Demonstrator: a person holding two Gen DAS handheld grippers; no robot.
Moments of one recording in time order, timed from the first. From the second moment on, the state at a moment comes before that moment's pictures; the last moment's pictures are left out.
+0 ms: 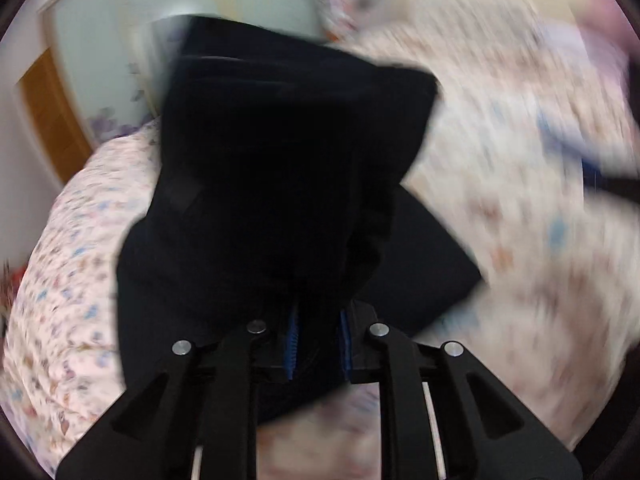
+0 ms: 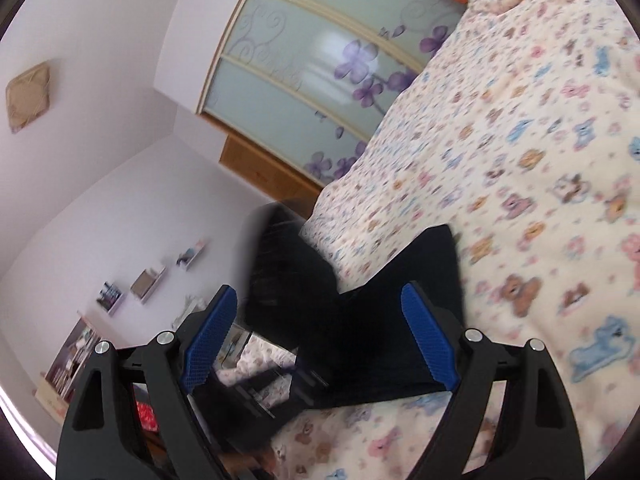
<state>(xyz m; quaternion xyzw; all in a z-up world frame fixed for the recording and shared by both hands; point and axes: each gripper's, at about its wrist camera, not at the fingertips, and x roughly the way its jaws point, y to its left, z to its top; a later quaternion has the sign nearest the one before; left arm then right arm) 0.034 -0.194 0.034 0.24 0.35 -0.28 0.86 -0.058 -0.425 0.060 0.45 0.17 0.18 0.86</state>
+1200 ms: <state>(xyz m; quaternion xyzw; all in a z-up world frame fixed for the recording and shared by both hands) 0.030 -0.052 0.049 -0.02 0.34 -0.15 0.93 0.015 -0.366 -0.010 0.39 0.35 0.17 0.83</state>
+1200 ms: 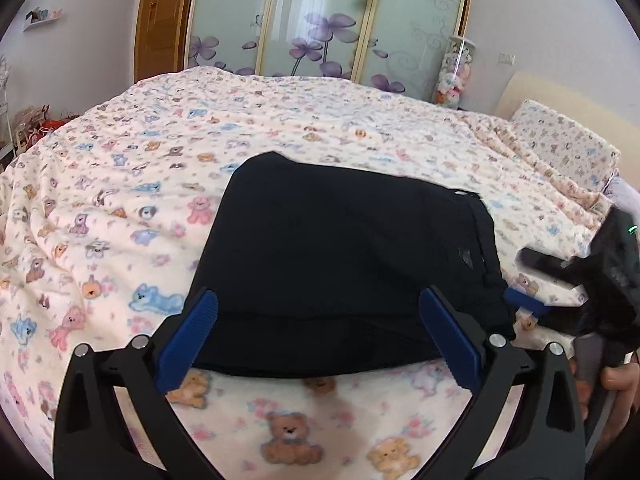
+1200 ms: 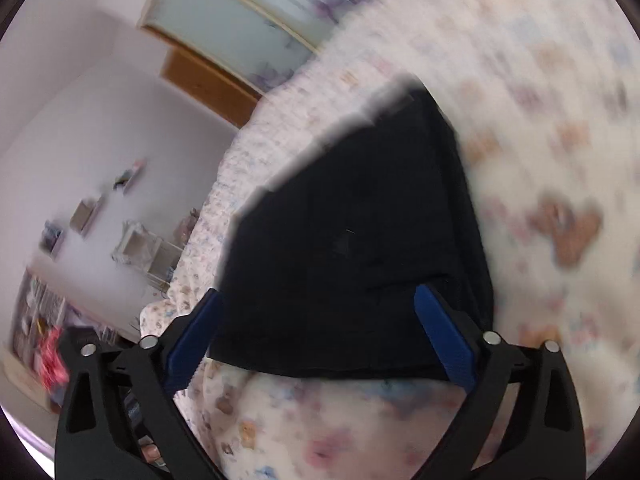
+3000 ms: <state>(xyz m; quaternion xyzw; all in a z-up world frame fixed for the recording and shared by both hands) 0.096 -0.077 -0.001 0.02 0.43 -0.14 0.89 0.019 -0.367 -0.013 0.45 0.35 0.21 0.80</state>
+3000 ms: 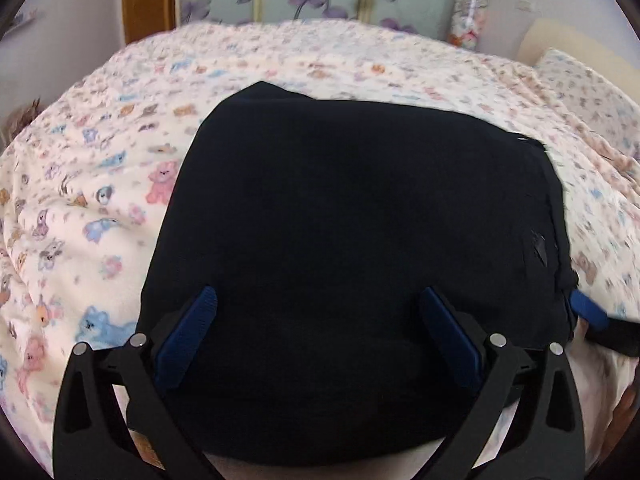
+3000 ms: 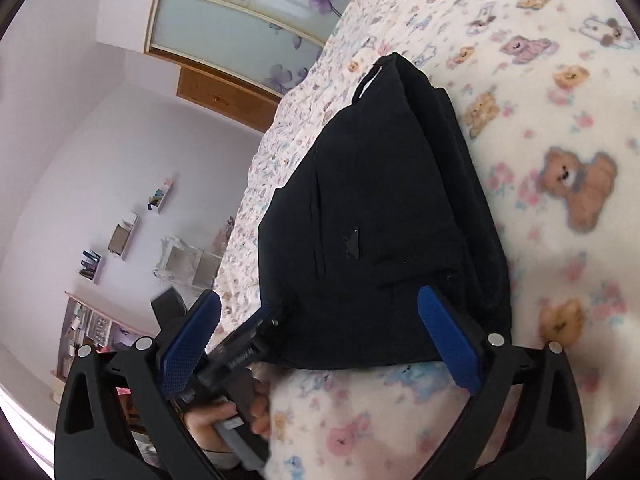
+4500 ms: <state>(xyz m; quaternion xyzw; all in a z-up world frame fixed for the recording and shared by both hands) 0.305 -0.097 0.036 0.05 0.53 -0.27 0.80 0.133 -0.412 -0.005 0.33 0.36 0.10 0.87</state>
